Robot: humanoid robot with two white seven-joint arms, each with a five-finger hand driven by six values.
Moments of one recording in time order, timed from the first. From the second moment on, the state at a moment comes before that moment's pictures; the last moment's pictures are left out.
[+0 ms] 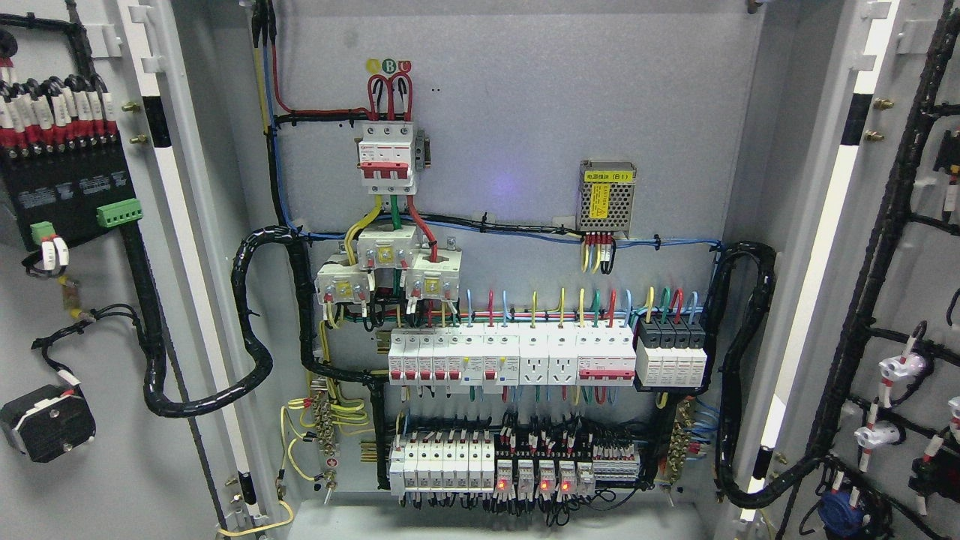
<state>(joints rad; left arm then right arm) 0.38 0.27 -0.33 -0.57 0.74 -0.62 -0.33 0.28 -0.23 0.12 -0.67 -0.45 -0.42 0.35</state>
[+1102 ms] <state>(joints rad) 0.22 0.16 -0.37 -0.14 0.59 -0.33 -0.32 0.23 -0.12 0.14 -0.24 -0.15 -0.23 0.19</state>
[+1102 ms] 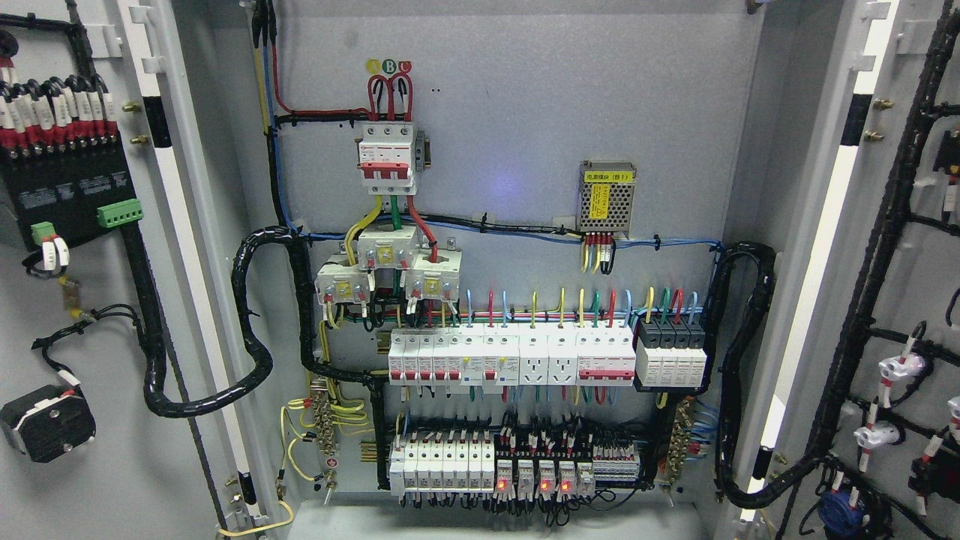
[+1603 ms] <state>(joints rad) 0.21 0.15 -0.37 -0.09 0.59 -0.28 -0.32 0.22 -0.09 0.16 -0.20 -0.10 -0.19 0.13</state>
